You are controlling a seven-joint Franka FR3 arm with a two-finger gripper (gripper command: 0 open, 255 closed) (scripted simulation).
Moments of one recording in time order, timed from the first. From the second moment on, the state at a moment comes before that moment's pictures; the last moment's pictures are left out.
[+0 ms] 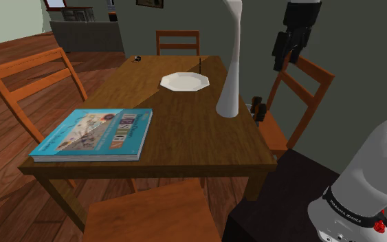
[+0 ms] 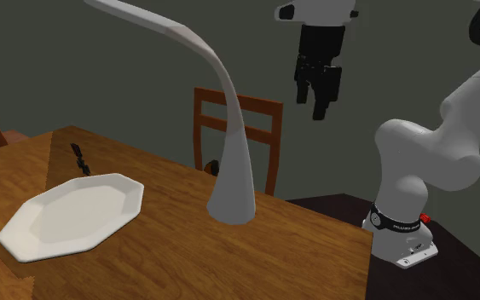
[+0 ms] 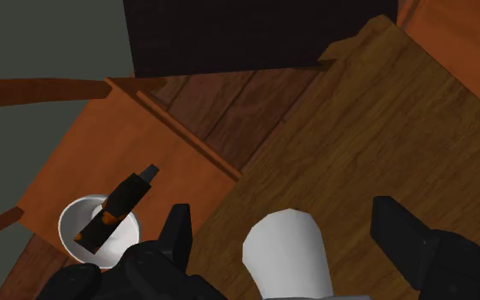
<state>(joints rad) -0.01 -0.75 0.01 -2.28 -0.04 1.53 0.03</state>
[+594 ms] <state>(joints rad) -0.07 -0.57 -0.02 -2.31 -0.08 1.70 0.10</state>
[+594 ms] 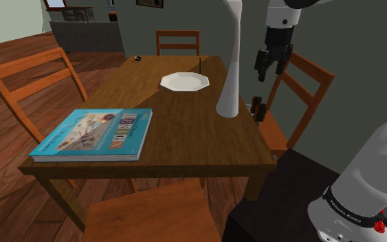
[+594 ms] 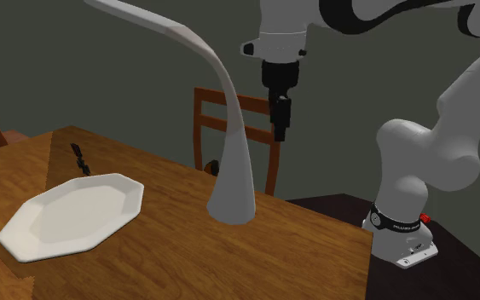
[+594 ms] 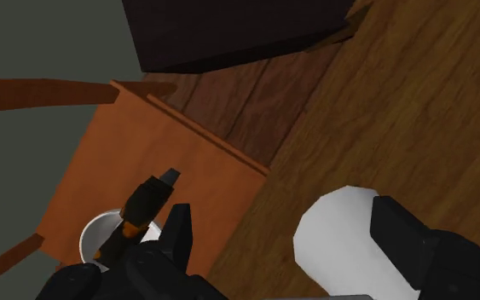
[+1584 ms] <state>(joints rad) -0.20 -0.11 -0.11 -2.22 -0.14 1.99 0.25</state>
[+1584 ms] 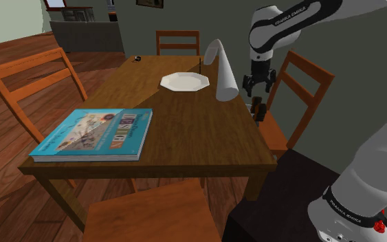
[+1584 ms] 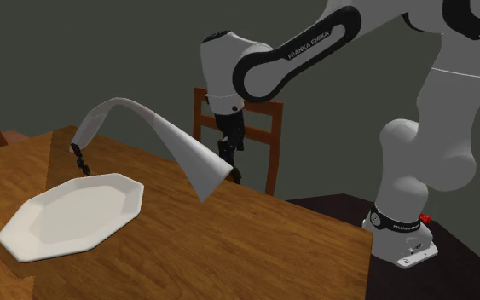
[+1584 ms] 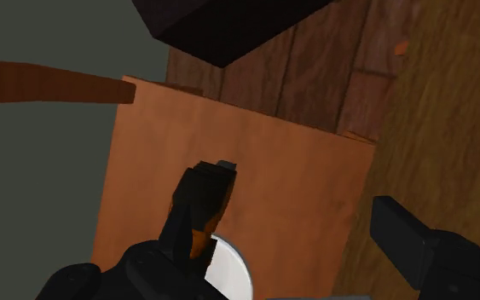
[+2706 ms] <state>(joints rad) -0.30 0.32 -0.19 -2.02 -0.11 2.17 0.33</state>
